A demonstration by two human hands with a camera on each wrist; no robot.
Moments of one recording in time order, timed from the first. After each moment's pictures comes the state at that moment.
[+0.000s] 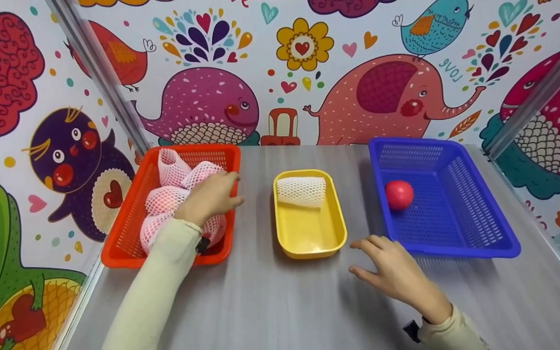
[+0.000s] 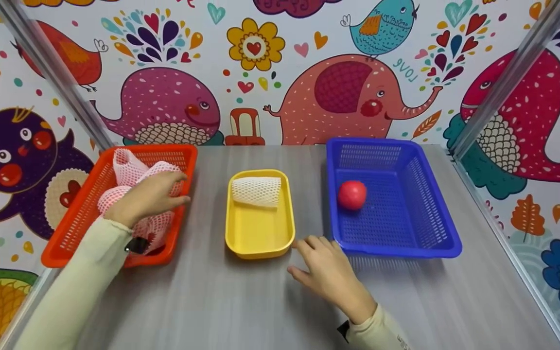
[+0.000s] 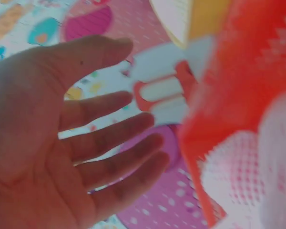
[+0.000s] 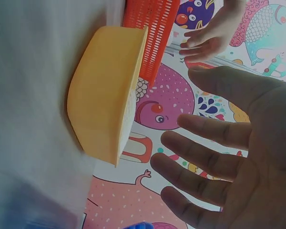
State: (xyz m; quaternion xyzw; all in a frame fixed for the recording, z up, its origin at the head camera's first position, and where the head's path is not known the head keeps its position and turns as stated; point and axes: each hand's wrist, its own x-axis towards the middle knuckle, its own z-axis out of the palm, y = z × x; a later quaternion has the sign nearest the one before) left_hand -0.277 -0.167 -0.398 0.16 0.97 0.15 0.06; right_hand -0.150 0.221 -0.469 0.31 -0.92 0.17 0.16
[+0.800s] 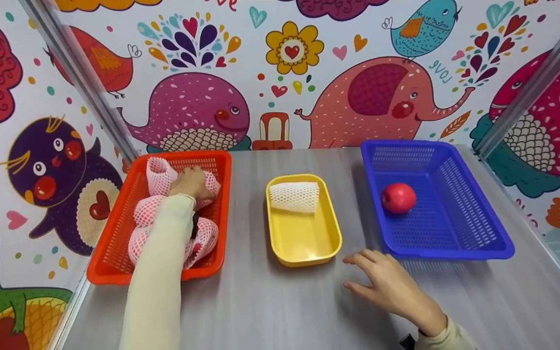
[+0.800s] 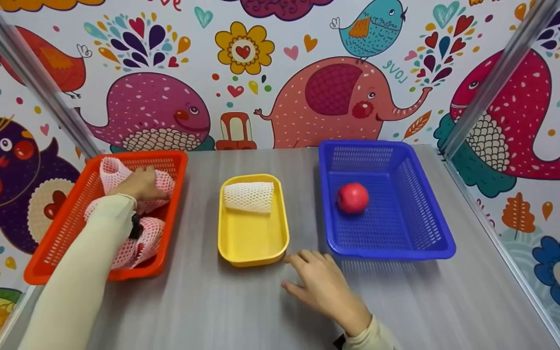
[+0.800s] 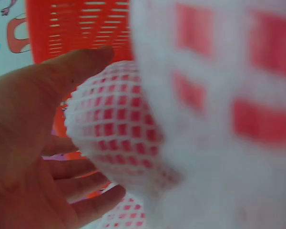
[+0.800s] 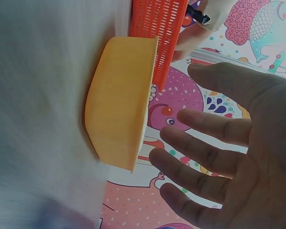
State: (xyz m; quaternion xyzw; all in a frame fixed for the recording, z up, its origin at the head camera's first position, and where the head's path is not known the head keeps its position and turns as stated) left_hand -0.369 -0.217 -0.450 0.03 0.98 0.13 0.13; right_hand -0.144 0.219 -0.482 0.30 -0.93 0.18 0.13
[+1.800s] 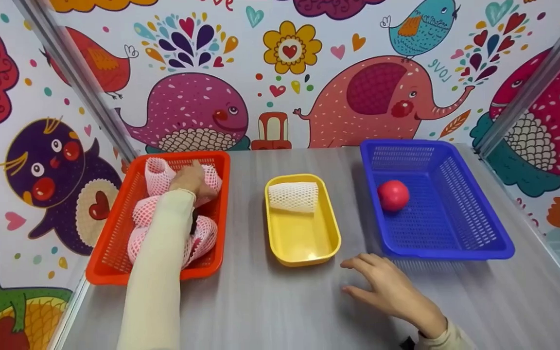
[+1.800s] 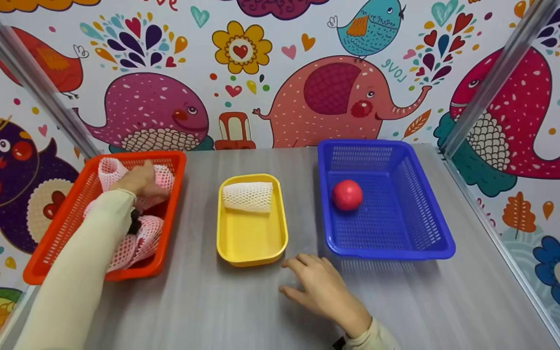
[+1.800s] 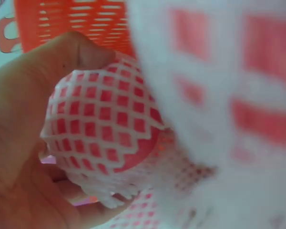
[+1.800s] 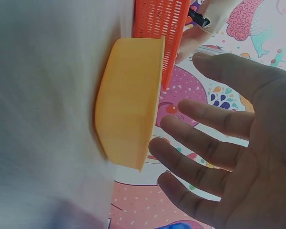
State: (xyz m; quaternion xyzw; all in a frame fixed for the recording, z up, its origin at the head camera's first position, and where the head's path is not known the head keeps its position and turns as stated) left_hand -0.367 -0.210 -0.431 0.00 0.97 0.18 0.15; right_hand -0.142 0.223 -0.486 0.31 -0.92 0.20 0.09
